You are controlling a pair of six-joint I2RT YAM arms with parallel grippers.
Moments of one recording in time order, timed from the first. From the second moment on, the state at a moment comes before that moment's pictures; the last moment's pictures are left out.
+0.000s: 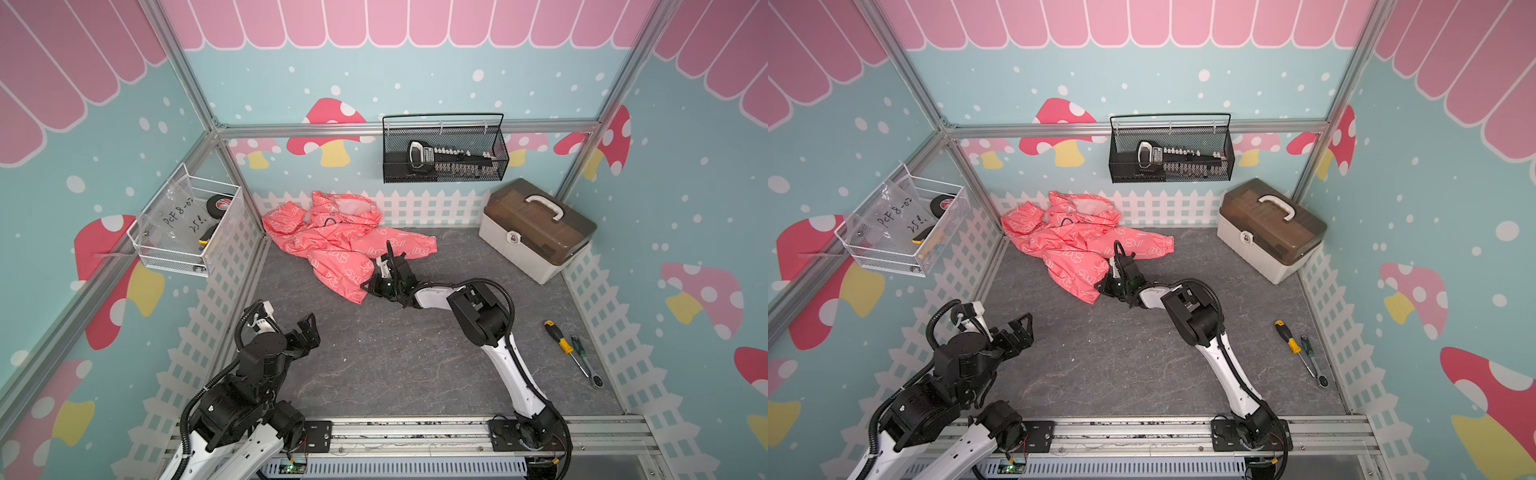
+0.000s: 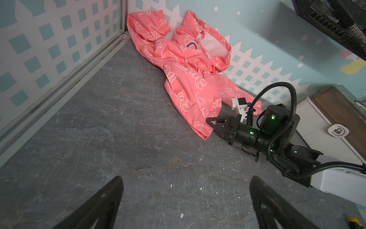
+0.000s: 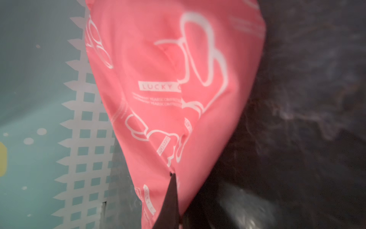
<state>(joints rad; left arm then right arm) -0.54 0.39 0.74 -0.88 -0.50 -0.72 0.67 2.41 1.57 0.30 -0.44 0.91</state>
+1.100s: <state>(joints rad) -0.54 0.97 0.81 -0.85 -0.36 -0.77 0.59 0.45 0.54 -0.81 0.09 0.62</state>
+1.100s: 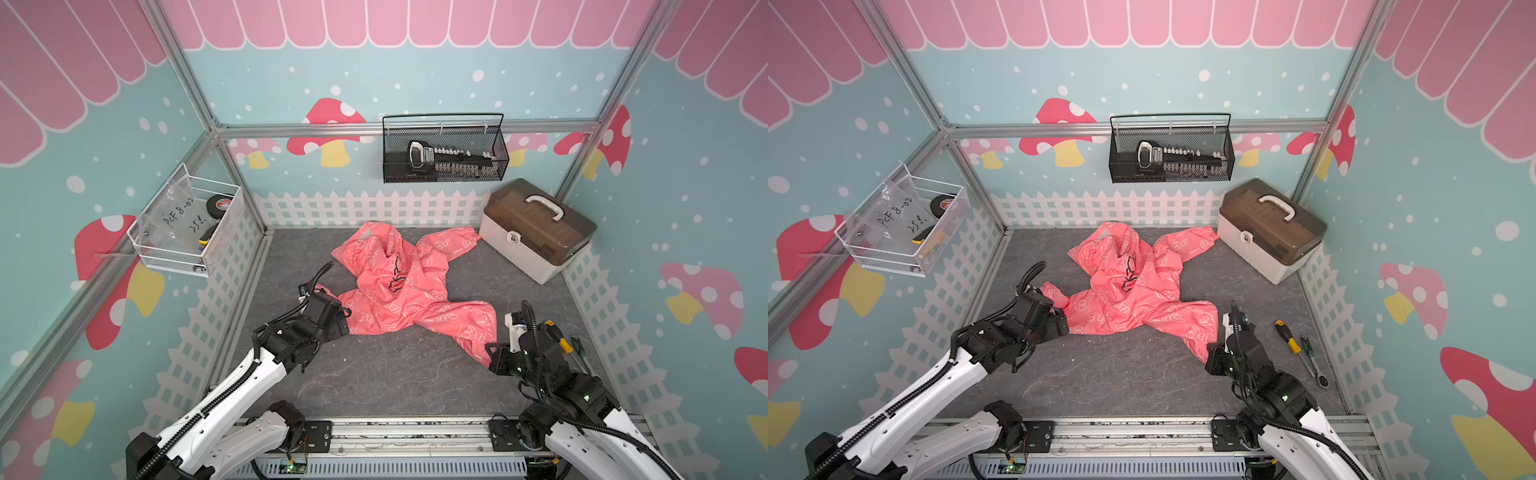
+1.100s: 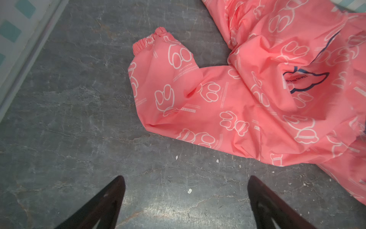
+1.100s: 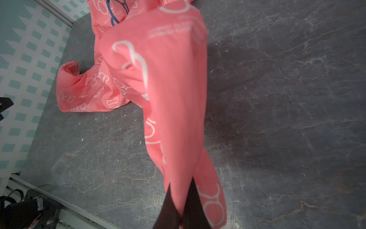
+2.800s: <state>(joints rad) -0.64 1.08 0.60 -0.57 -0.26 -1.04 0.59 0.82 0.44 -0.72 0.25 0.75</state>
